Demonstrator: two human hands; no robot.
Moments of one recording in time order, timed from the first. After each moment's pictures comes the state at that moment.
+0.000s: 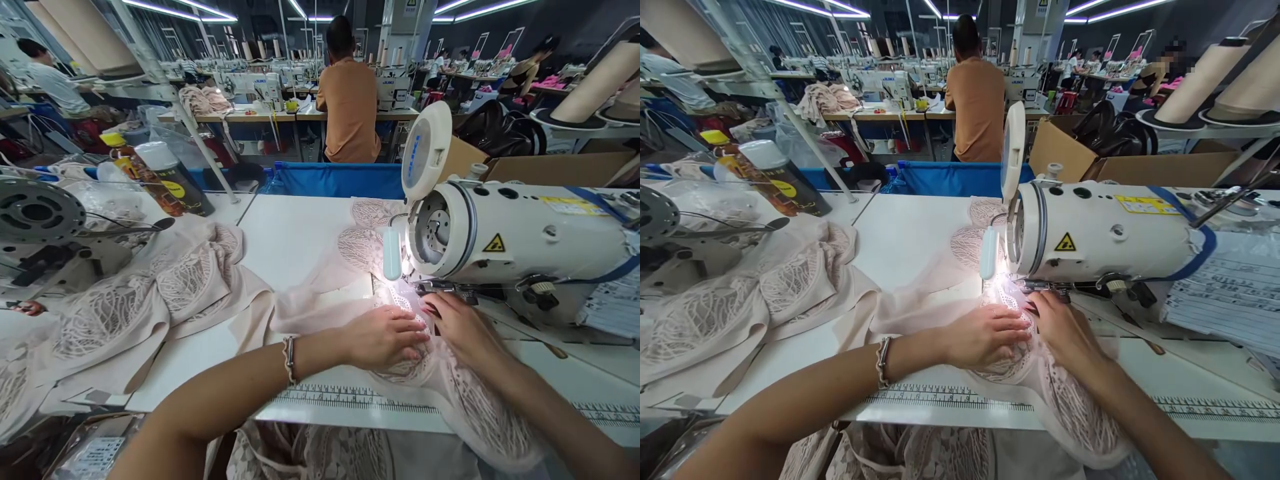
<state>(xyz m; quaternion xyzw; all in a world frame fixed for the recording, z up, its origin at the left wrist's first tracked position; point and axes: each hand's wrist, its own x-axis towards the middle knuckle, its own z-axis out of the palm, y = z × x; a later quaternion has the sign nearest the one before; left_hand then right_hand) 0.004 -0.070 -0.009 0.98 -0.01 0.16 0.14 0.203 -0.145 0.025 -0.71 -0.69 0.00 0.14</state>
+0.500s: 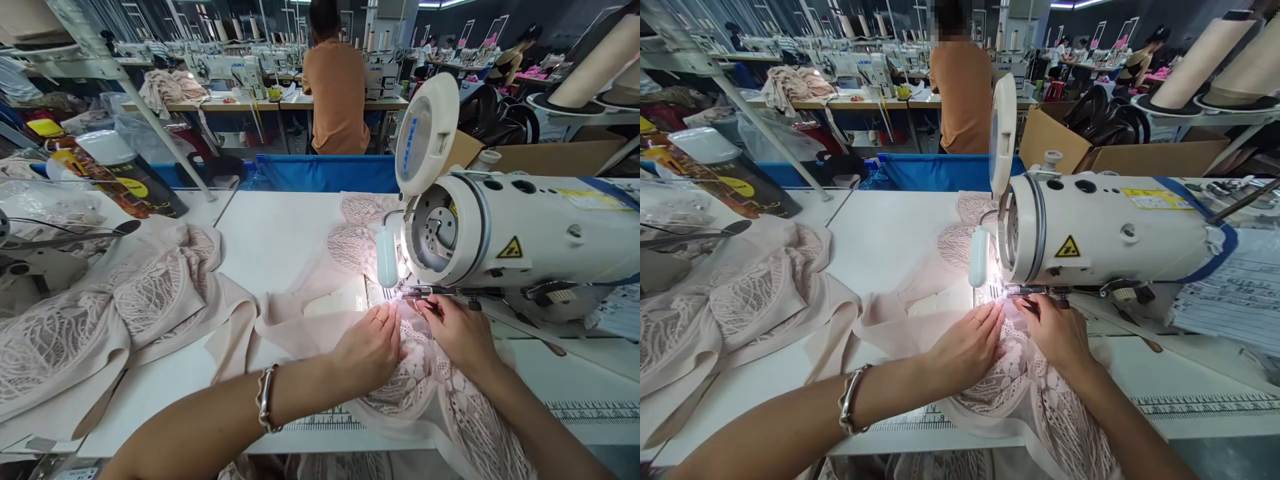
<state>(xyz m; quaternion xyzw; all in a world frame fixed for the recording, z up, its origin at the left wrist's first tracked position) 0.000 -0.095 -0.024 0.96 0.14 0.19 -0.13 0.202 -0.142 0.003 -0.78 -0.60 0.01 0.18</state>
